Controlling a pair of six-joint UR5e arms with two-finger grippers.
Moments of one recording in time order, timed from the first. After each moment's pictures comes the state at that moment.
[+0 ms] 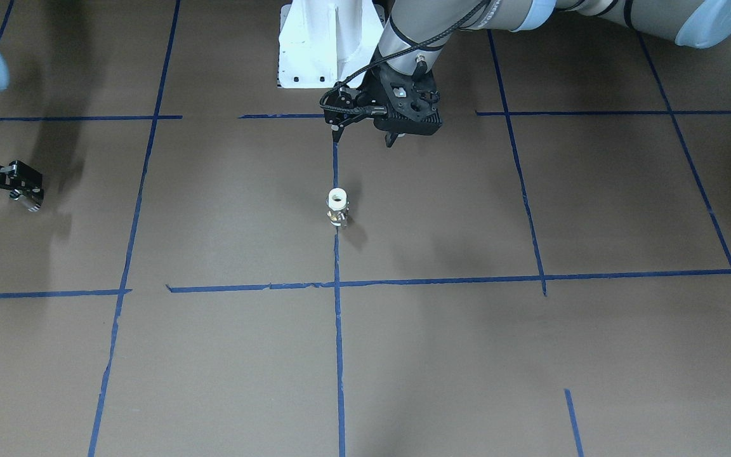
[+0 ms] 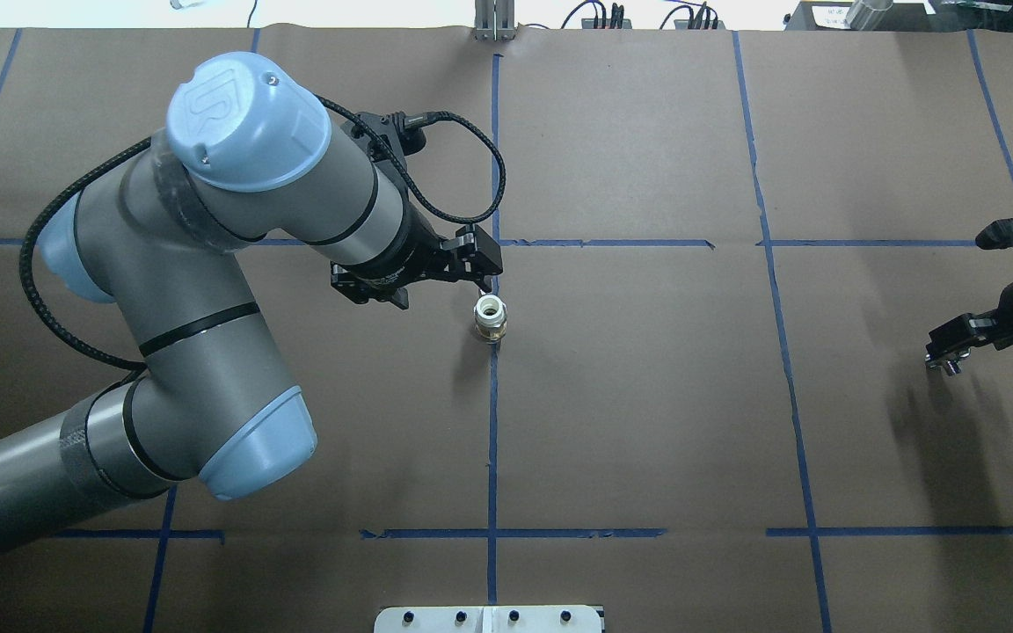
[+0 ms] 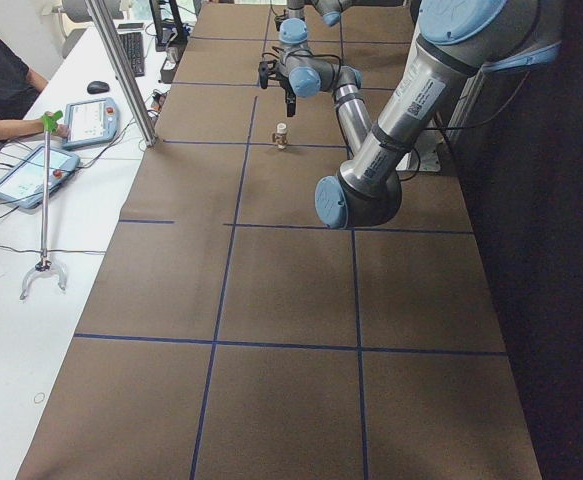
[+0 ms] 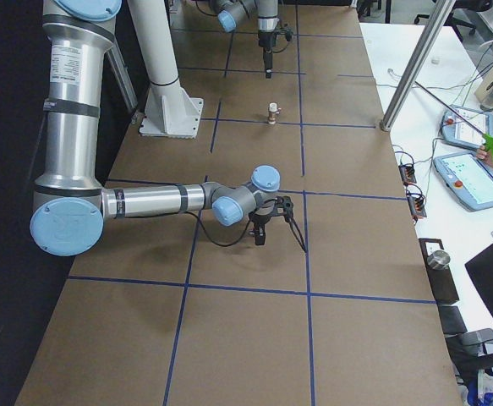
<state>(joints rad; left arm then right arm) -0.62 -2.29 -1.85 -1.61 -2.03 -1.36 0.98 -1.68 1.68 -1.11 2.23 0.60</state>
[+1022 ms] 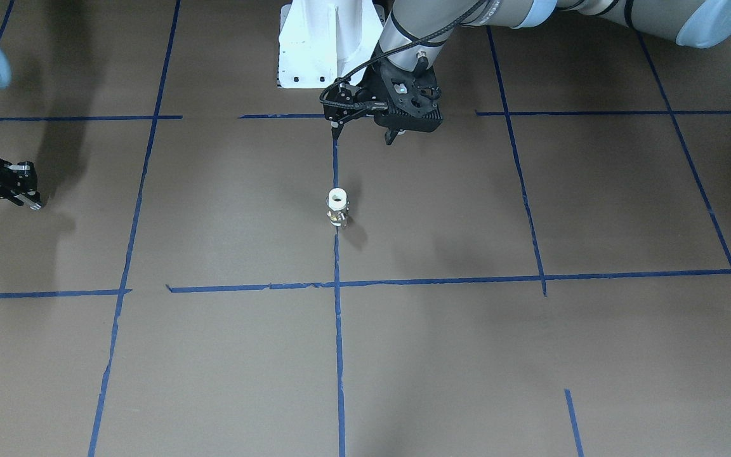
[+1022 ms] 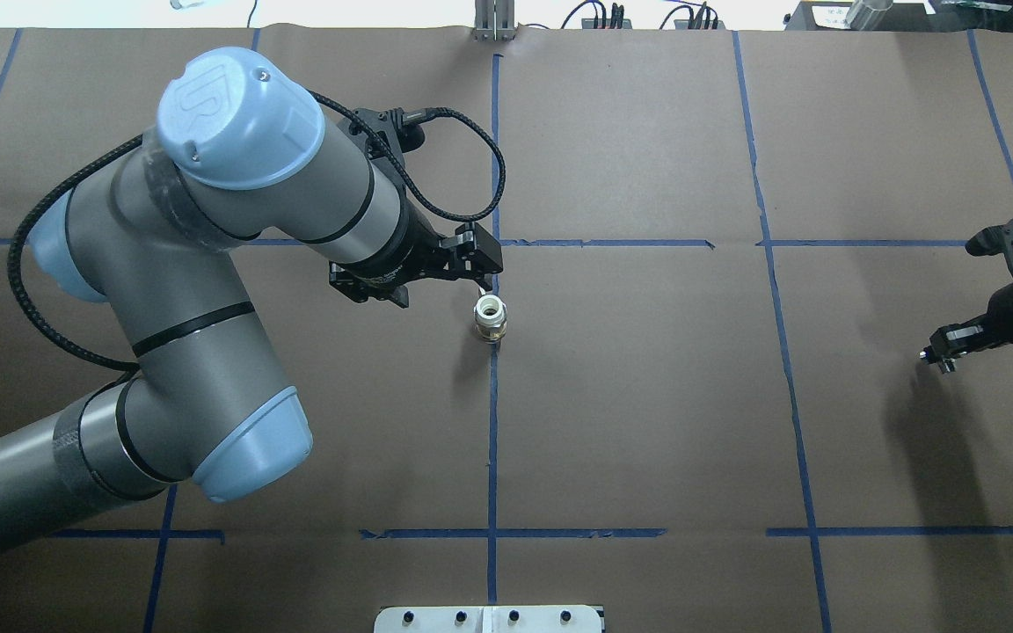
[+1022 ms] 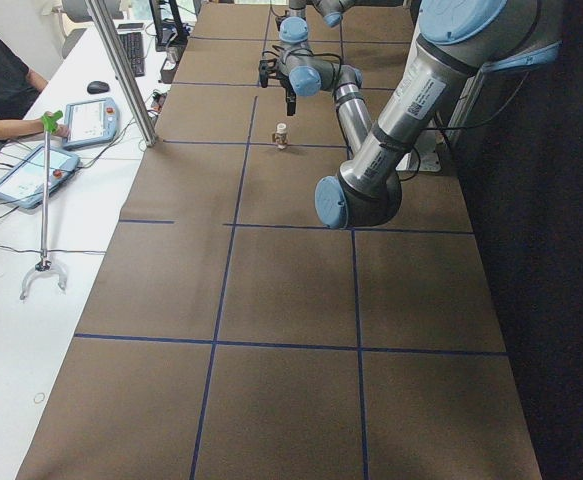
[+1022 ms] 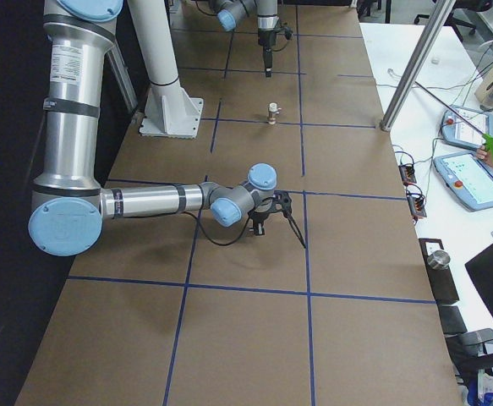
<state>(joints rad) -0.62 -2.29 -1.87 -1.61 -2.04 -1.36 0.97 -1.70 1.73 -1.02 2.25 0.66</state>
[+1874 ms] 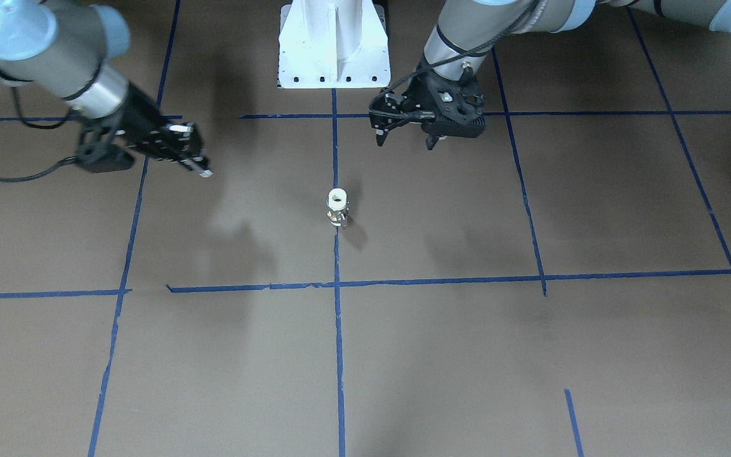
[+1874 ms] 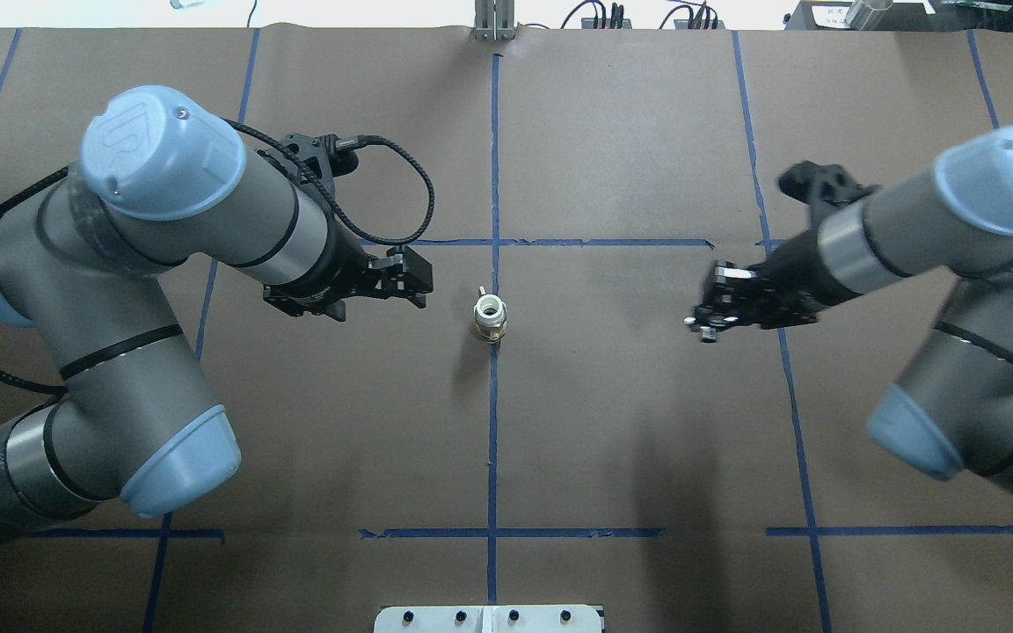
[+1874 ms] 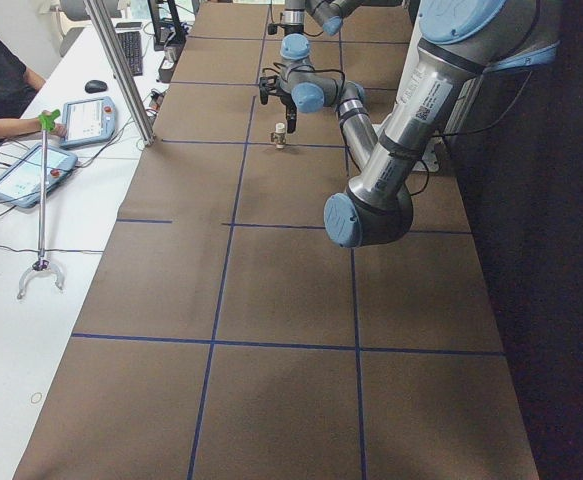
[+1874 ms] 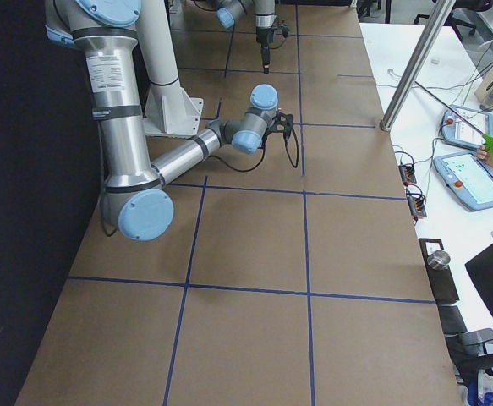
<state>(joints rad) -0.65 -2.10 -1.94 -1.63 -2.03 -1.25 0.71 -1.22 1.91 -1.20 2.18 1.50</state>
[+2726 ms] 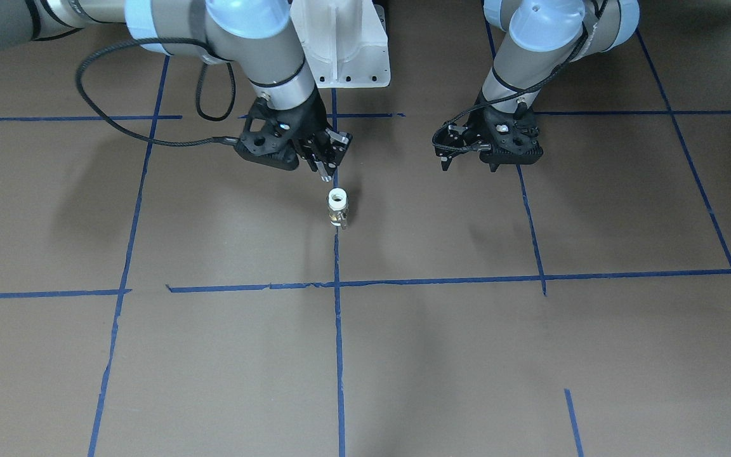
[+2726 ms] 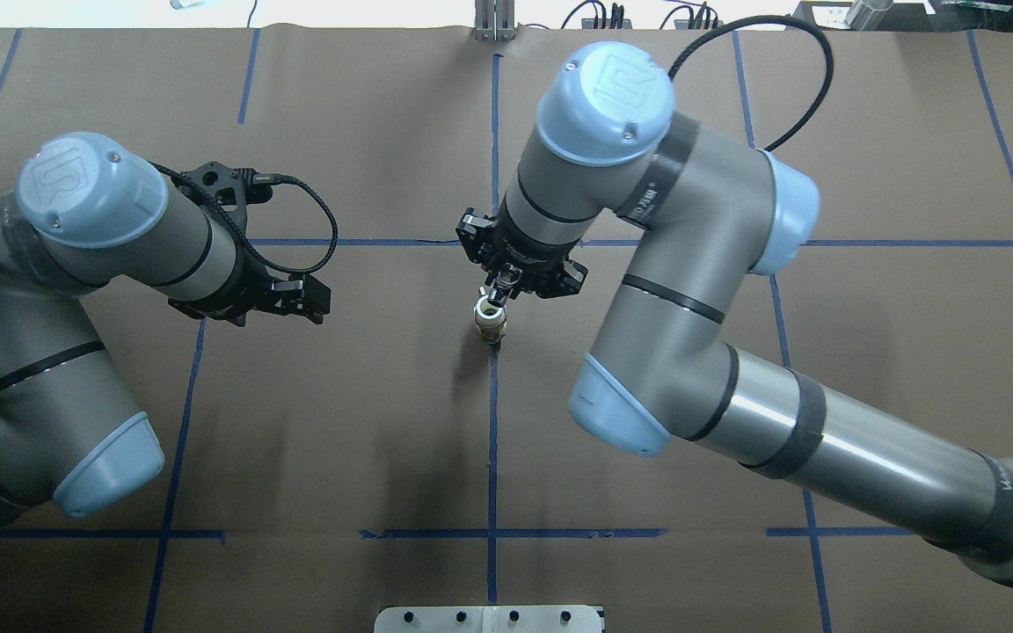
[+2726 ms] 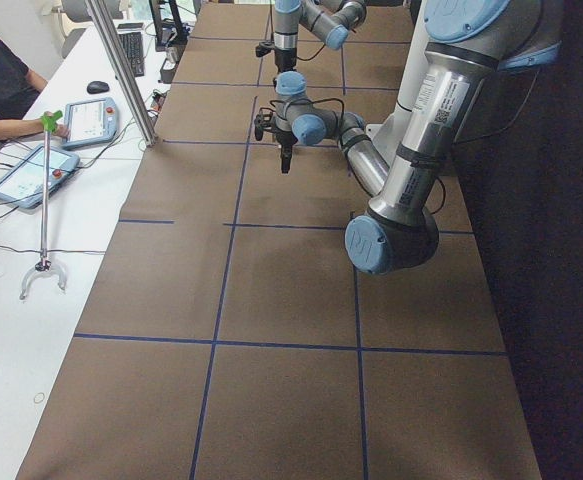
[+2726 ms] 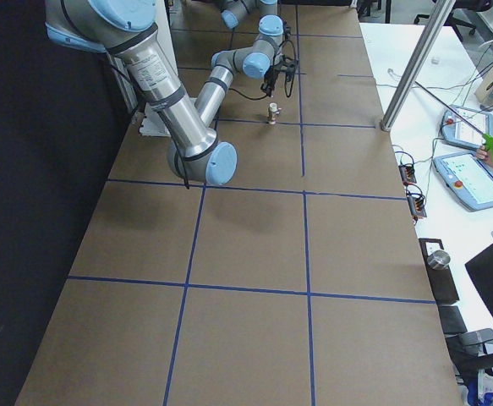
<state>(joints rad) -0.67 -1.95 -1.94 -1.63 -1.99 -1.14 0.61 -0.75 1.68 -1.60 2.02 1.65</state>
